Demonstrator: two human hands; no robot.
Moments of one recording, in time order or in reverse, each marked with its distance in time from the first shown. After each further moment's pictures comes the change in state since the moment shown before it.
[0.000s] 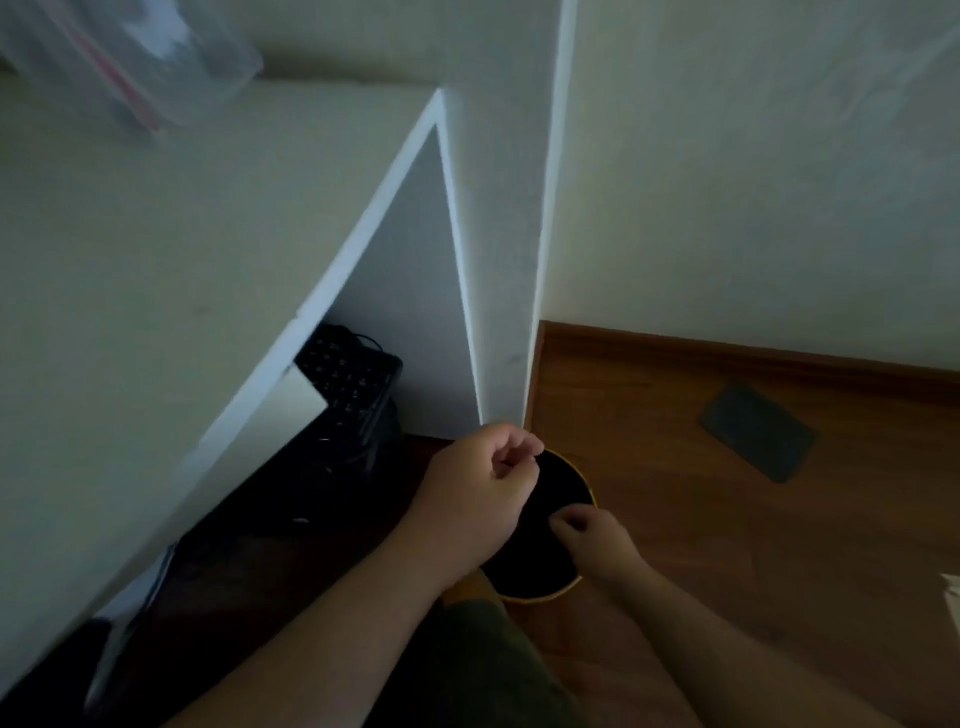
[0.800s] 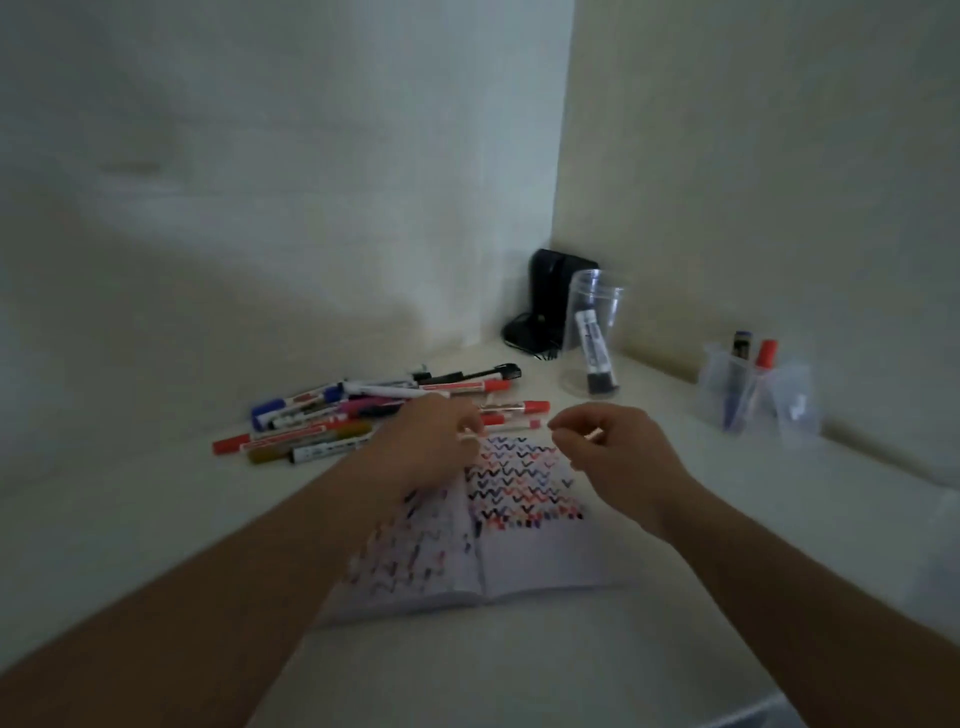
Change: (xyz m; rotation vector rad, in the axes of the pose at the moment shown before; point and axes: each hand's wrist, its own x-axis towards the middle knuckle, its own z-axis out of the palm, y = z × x) left_hand -0.259 -0.060 -0.430 0.555 0.732 -0.102; right_hand -0.239 -0.530 0.145 -0.119 -0.072 -1.074
